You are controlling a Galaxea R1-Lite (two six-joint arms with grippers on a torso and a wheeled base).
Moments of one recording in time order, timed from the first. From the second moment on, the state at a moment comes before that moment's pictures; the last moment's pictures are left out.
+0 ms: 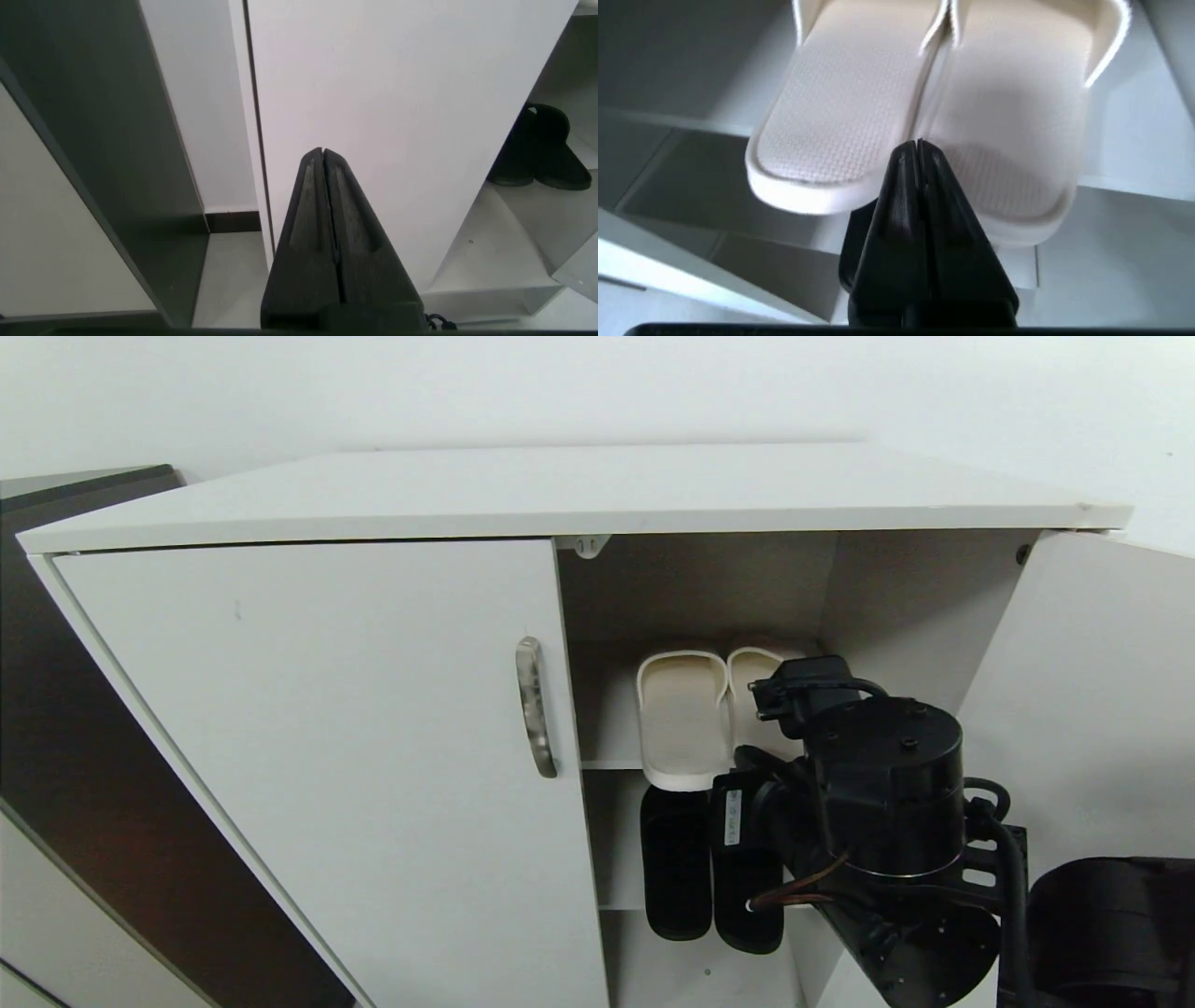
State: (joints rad) left arm 0.00 0.00 0.00 0.00 -0.02 0.02; right arm 0.98 1.75 -0.87 -0.64 -0.76 0.22
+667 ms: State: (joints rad) left arm 0.00 0.00 0.00 0.00 -0.02 0.02; right arm 0.97 1.76 -0.84 -0.67 -0.74 0.22
